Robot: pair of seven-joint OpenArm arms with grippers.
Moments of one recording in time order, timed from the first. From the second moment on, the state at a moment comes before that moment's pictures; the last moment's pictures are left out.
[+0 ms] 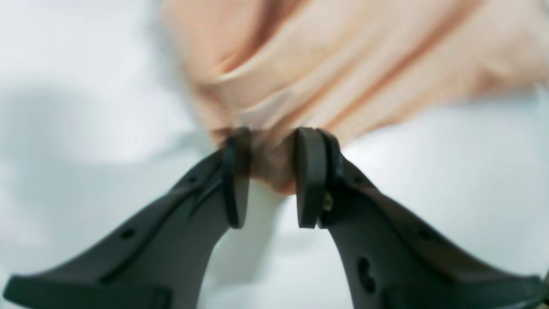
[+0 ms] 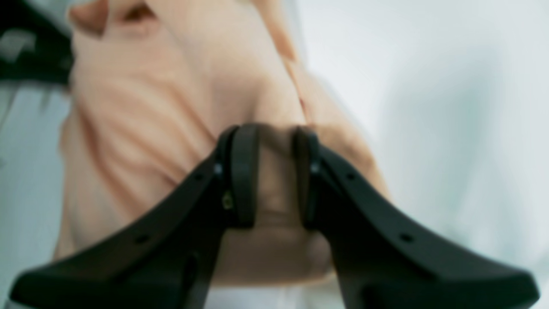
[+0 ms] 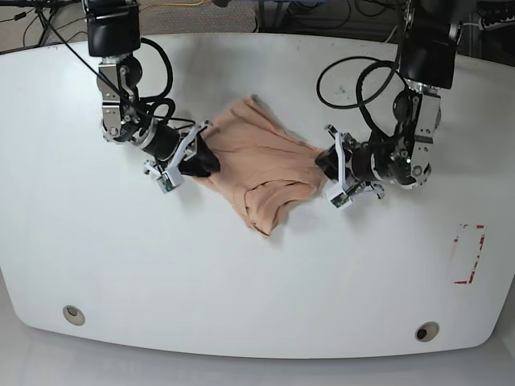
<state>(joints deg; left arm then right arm) -11.6 -15.7 10.7 77.7 -23.0 -42.6 54.5 0.9 15.6 -3.6 70.7 23.0 40.2 -22.3</state>
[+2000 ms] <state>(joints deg) -0.2 -19.5 7.0 88.1 -22.6 -42.1 55.5 -10.5 1.3 1.1 93.9 6.4 40.0 -36.3</state>
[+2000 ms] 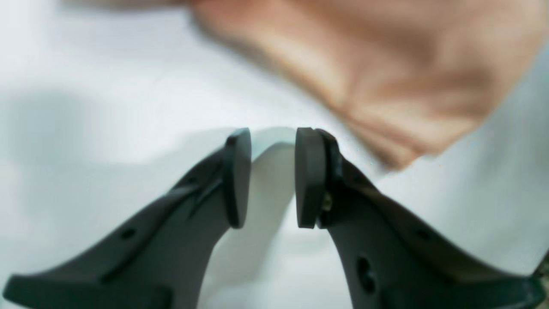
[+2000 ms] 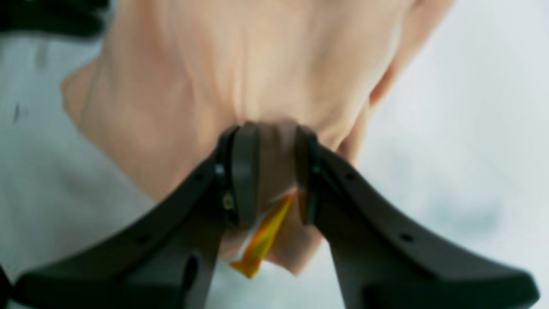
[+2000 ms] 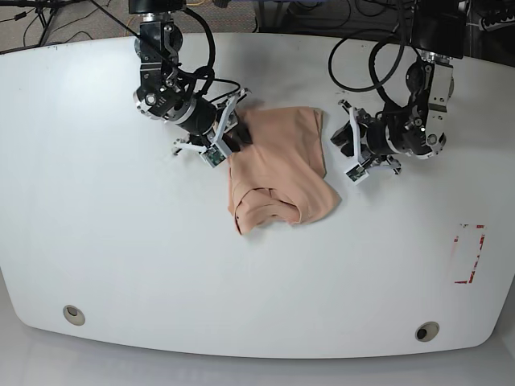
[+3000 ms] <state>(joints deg) 1.9 -8.6 5.6 102.9 -21.9 -41.9 63.8 17.2 0.2 1.0 62.3 6.4 40.5 -28.7</state>
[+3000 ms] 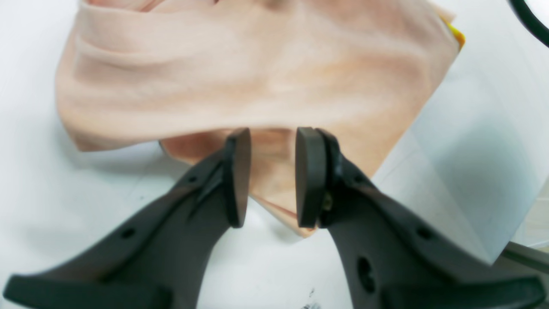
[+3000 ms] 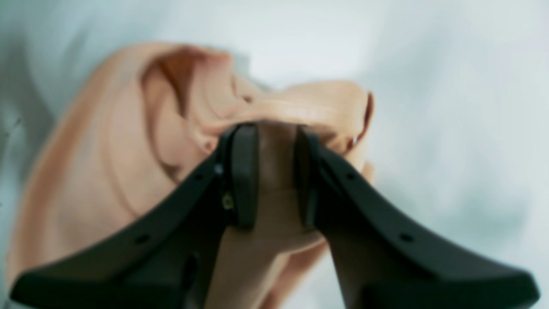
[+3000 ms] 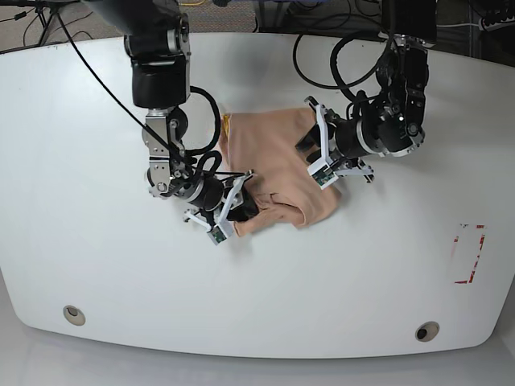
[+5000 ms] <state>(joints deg) -4.9 2.2 11.6 75.0 -7.5 -20.8 36.1 2.1 5.4 19.0 108.7 6.5 40.2 -51.8</state>
